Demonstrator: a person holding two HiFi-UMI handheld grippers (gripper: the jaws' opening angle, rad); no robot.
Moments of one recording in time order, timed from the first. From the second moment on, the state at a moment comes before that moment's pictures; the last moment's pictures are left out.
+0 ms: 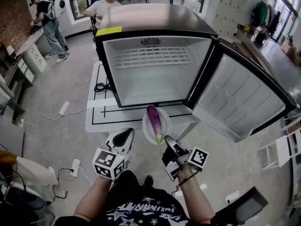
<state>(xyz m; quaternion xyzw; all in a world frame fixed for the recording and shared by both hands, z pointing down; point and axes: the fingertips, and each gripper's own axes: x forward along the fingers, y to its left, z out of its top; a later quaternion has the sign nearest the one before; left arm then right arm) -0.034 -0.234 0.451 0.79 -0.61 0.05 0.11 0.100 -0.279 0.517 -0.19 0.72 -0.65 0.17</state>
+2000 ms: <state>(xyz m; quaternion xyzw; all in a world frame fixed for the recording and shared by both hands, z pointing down) -0.122 -0.409 0.480 0.79 -0.61 0.06 0.12 -0.030 -0.456 0.552 -0.19 0.71 -0.67 0.10</state>
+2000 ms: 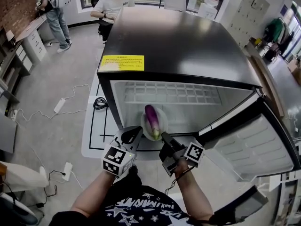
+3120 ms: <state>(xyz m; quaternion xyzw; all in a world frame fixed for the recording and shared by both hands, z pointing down) -0.129 -0.432 0.487 0.79 -0.59 0.05 0.14 -0.076 -0.506 0.591 -0.24 0.71 -0.66 0.04</state>
